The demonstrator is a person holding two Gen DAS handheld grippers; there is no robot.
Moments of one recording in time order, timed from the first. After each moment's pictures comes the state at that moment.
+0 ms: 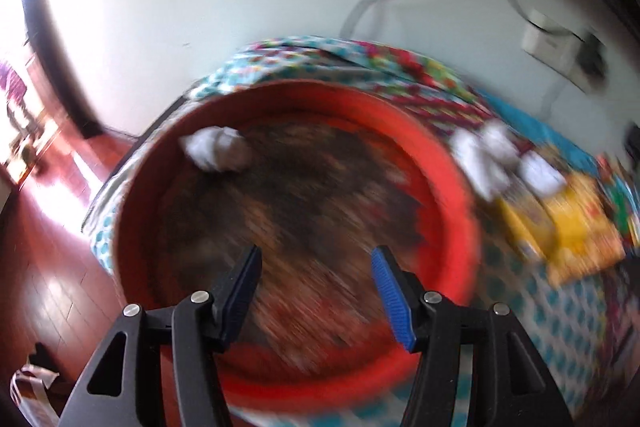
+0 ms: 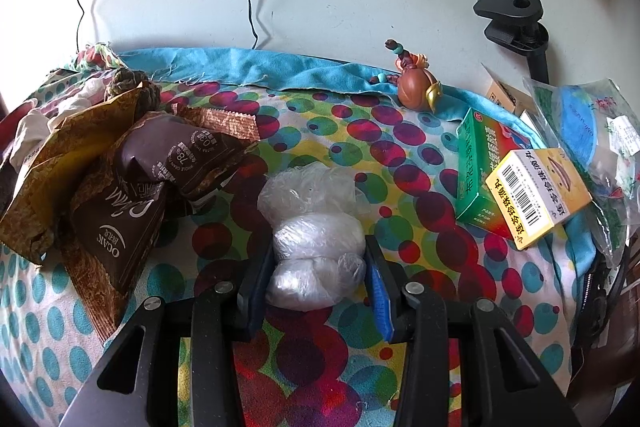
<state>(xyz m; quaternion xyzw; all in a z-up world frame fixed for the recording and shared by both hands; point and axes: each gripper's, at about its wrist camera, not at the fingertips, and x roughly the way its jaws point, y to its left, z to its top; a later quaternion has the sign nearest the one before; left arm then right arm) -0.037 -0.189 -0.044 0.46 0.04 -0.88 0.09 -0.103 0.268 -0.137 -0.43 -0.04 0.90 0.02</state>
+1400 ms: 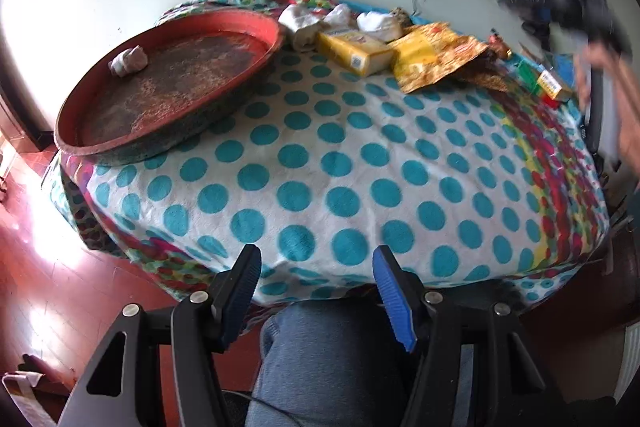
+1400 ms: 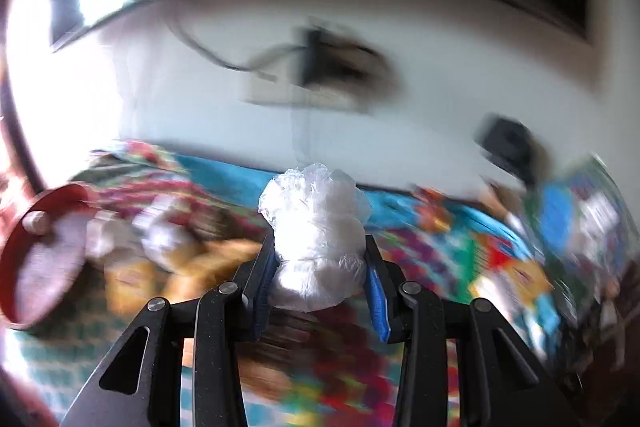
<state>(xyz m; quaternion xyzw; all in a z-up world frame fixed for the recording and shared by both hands) 0.113 -0.059 -0.090 0.49 0.02 -0.87 -0.01 -0.095 0.175 -0.009 -0.32 -0.04 0.95 -0.04</state>
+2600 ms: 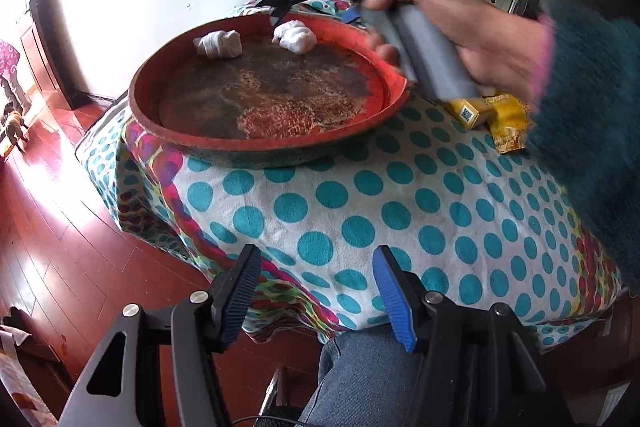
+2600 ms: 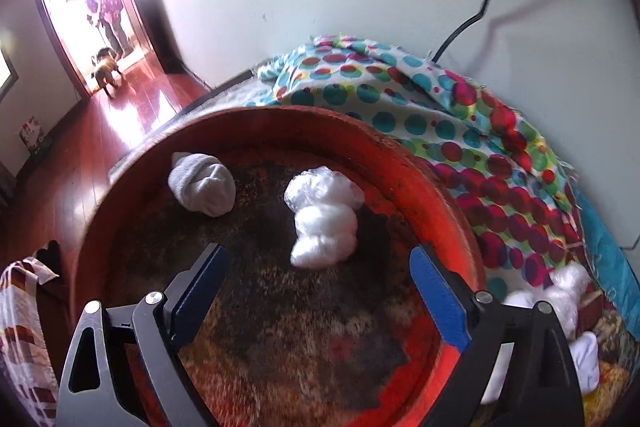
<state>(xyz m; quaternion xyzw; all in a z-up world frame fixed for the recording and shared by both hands) 0.106 -0.158 -0.079 0.46 0.08 -0.88 0.05 -0.161 -0.151 -0.075 -0.44 -0.11 0.84 -0.29</state>
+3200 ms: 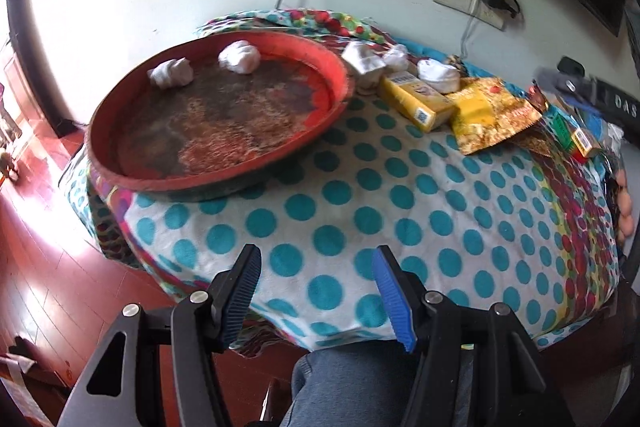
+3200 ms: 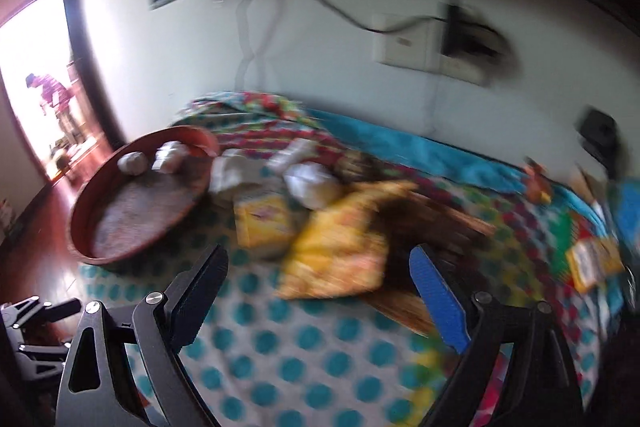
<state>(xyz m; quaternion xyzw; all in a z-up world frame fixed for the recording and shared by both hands) 0.078 -0.107 -0.069 0.46 0.04 -0.89 0.02 -0.037 0.177 -0.049 -0.37 0.00 0.92 -0.14</state>
